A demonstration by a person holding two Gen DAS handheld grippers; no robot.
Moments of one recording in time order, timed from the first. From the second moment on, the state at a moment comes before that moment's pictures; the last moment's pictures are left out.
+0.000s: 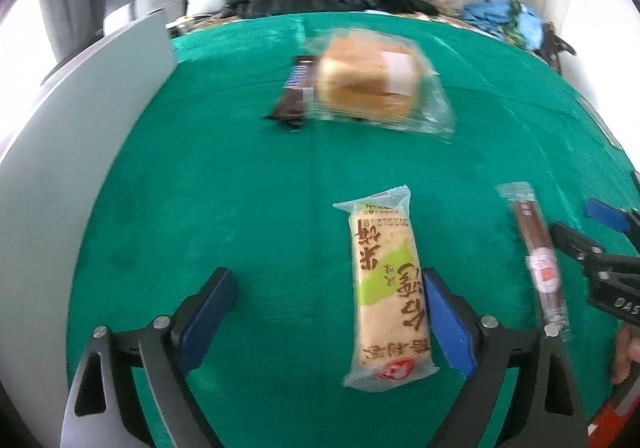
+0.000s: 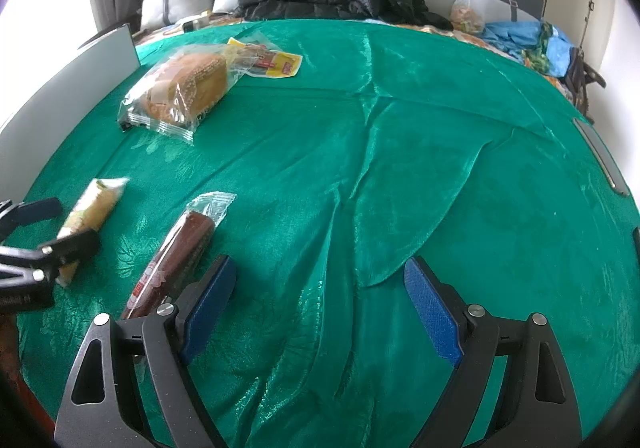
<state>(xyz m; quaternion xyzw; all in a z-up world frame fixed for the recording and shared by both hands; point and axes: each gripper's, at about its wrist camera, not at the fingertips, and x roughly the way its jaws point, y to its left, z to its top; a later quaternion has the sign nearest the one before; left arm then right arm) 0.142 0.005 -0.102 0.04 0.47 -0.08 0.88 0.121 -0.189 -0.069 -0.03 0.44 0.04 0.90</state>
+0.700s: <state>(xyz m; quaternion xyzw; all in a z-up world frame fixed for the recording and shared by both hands) 0.139 0.020 -0.106 0.03 0.45 -0.08 0.89 0.122 -0.190 -0.068 -0.03 0.44 0.04 0.90</state>
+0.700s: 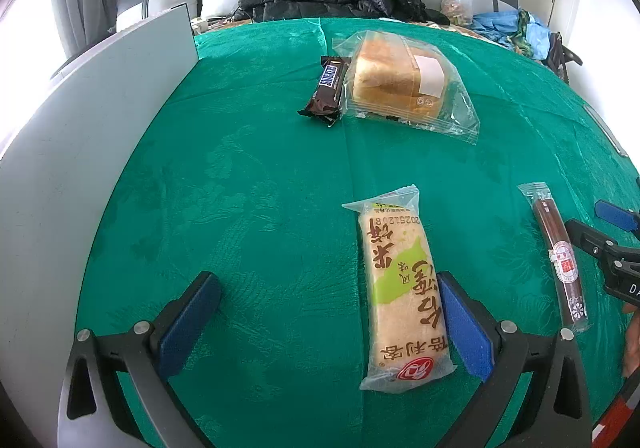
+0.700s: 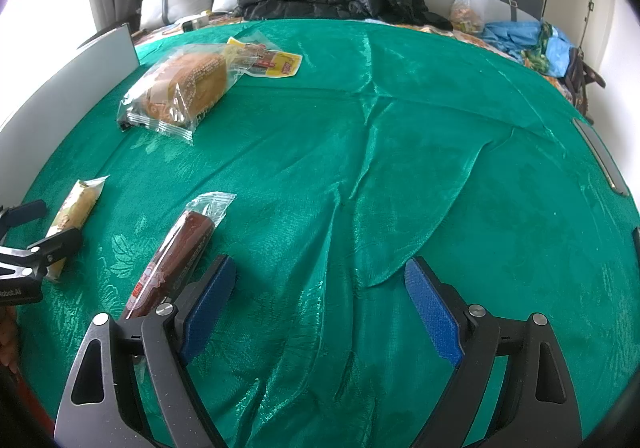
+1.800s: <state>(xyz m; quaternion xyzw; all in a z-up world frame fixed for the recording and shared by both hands) 0.138 0.019 -0.106 0.03 0.45 -0.08 0.89 0.122 -0.190 -0.068 -0.03 0.44 0.04 0.90</state>
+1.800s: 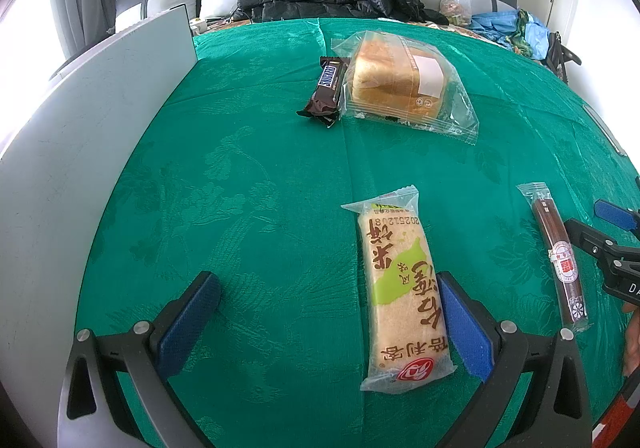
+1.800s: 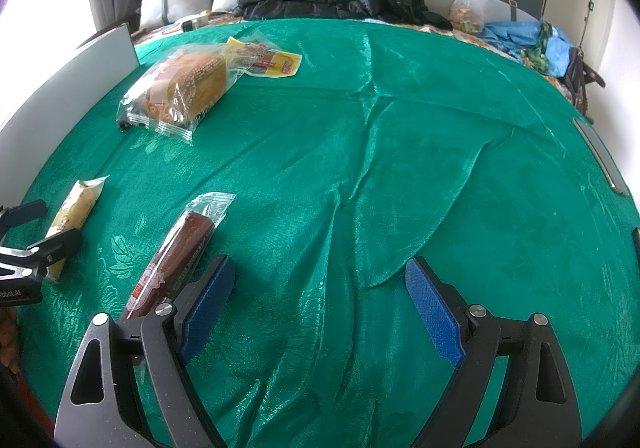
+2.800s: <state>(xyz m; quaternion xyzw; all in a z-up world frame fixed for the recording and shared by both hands) 0.136 0.009 -0.095 0.05 0.47 -0.10 0.87 0.114 -0.261 -0.041 0.13 0.41 0.01 0.90</state>
